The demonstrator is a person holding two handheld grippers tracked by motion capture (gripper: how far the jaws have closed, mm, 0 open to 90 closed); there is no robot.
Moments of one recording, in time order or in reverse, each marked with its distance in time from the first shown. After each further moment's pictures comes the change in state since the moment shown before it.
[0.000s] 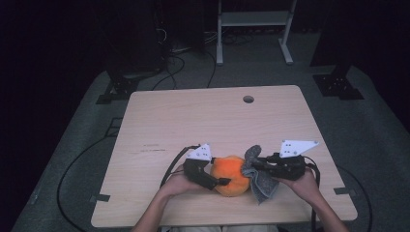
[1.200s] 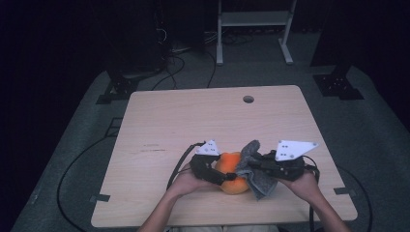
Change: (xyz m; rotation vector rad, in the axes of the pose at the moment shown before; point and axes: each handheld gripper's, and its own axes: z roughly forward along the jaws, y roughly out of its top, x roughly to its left) left arm -0.004 0.016 0.017 0.015 0.070 -0.064; right arm 0.025 0.036 -0.001 0.001 -0.035 -0.158
